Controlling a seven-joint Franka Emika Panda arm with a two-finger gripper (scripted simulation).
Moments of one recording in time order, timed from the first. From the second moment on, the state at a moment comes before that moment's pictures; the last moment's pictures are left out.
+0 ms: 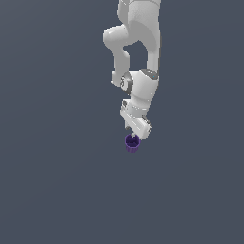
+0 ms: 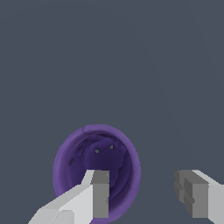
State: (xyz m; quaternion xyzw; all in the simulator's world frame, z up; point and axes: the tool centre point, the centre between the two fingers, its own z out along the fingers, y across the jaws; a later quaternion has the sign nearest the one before) arm -0.042 0.040 0.098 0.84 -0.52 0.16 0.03
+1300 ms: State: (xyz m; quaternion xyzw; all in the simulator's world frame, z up) arm -0.035 0.034 0.070 0.83 -0.53 0.17 0.02
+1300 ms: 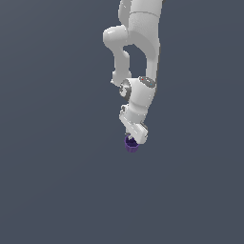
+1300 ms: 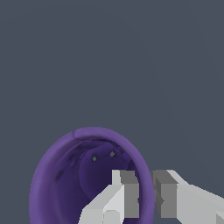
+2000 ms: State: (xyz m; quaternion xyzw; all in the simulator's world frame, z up) arm -0.033 0.038 0.080 0.83 -0.53 0.17 0.03
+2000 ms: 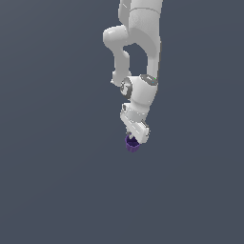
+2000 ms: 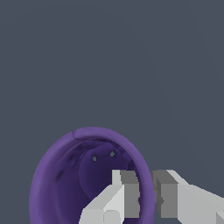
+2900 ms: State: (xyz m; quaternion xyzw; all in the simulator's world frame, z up) arm -0.003 0.084 0.207 0.83 -0.53 0.17 0.02
